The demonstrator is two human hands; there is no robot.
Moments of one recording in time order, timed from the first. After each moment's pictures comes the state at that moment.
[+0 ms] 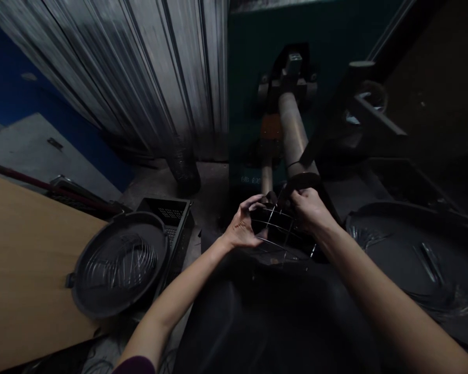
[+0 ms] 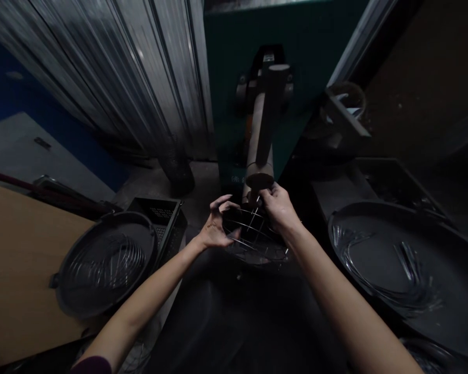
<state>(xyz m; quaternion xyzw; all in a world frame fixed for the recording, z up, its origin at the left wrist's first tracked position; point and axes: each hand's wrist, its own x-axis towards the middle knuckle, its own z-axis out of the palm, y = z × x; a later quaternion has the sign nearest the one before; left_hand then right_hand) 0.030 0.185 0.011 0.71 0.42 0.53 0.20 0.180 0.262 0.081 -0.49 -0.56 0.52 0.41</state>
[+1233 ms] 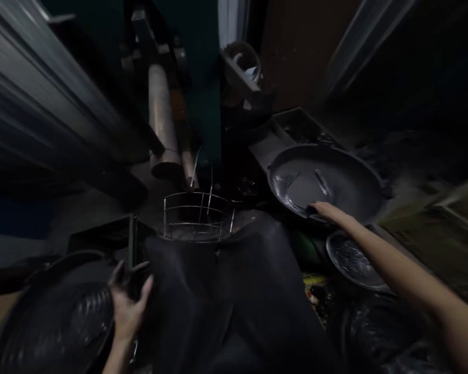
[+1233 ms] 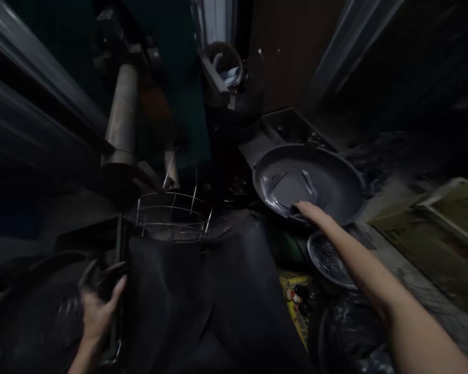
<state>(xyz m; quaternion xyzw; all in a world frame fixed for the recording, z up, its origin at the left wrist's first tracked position) -0.031 0.036 -0.014 0.50 0.75 0.39 0.20 0.527 0.244 -0.073 -0.70 -0.63 0.30 0.15</state>
